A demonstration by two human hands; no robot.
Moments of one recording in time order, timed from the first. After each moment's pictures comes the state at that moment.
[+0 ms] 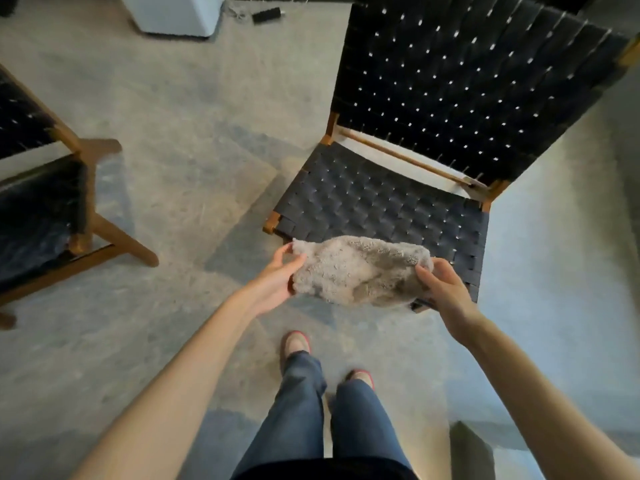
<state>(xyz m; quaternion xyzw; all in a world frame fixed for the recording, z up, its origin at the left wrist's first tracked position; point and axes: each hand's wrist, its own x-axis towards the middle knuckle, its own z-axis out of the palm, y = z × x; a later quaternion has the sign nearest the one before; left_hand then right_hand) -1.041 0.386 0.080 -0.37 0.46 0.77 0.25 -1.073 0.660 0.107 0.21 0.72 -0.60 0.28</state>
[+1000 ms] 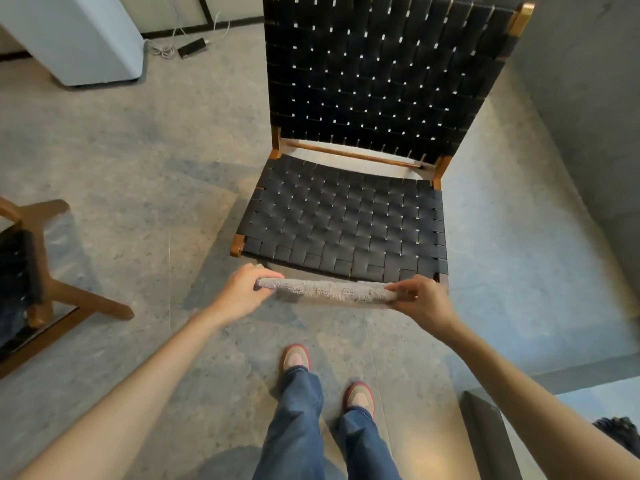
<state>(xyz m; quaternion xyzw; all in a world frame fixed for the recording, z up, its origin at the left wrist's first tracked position) -1.051 0.377 0.097 -0.02 0.90 0.33 0.27 -1.031 0.699 0.081 0.06 0.92 -0.33 0.21</state>
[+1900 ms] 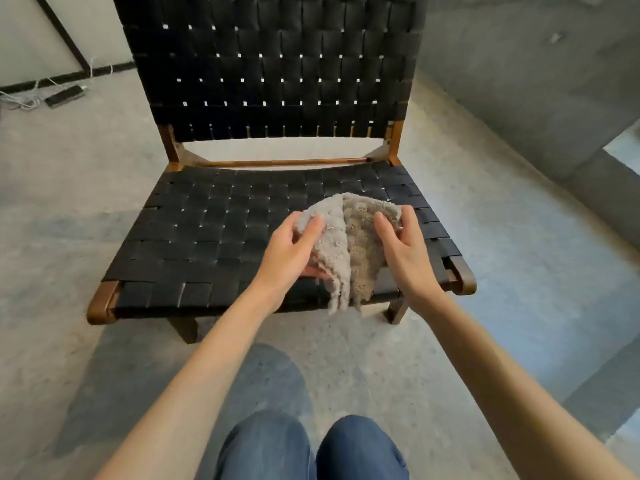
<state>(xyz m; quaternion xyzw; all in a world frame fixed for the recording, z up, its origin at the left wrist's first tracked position) -1.139 0.531 -0.132 0.04 0.72 0.67 0.20 -1.095 0.697 -0.140 0.15 0.75 -0.63 -0.10</state>
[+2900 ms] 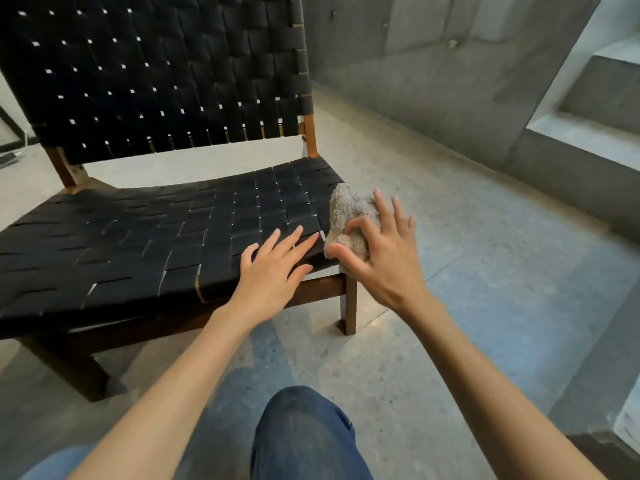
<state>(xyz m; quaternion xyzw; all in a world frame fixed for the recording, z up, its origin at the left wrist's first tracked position) -1.092 0.660 -0.282 0.32 0.94 0.13 0.03 -1.018 0.841 -0.278 0.08 0.95 -0.21 -0.23</state>
